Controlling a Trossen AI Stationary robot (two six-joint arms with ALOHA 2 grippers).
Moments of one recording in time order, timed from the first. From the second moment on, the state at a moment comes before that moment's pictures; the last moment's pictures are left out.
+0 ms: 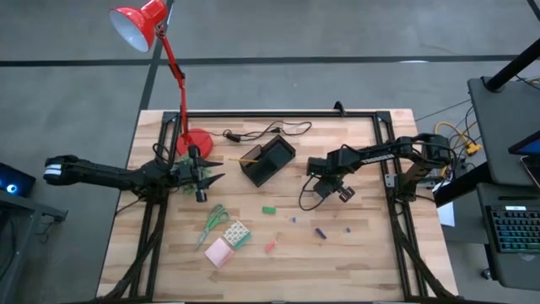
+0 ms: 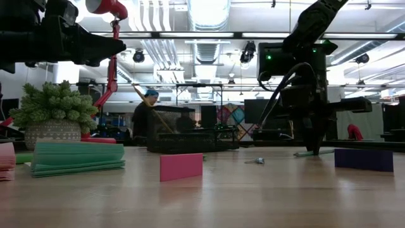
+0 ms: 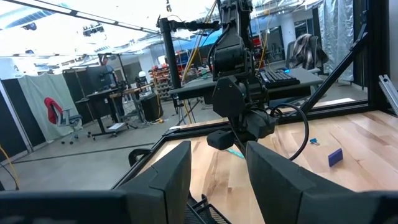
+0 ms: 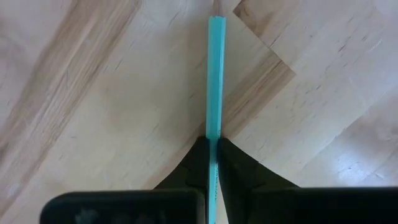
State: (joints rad) left arm -0.01 0.58 0.04 0.70 -0.19 0.24; right arm -0.13 1.66 0.88 -0.75 -0.03 -0.85
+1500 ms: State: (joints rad) left arm -0.01 0.58 0.04 0.70 -0.19 0.24; right arm -0.13 1.66 1.11 -0.63 -0.20 -0.79
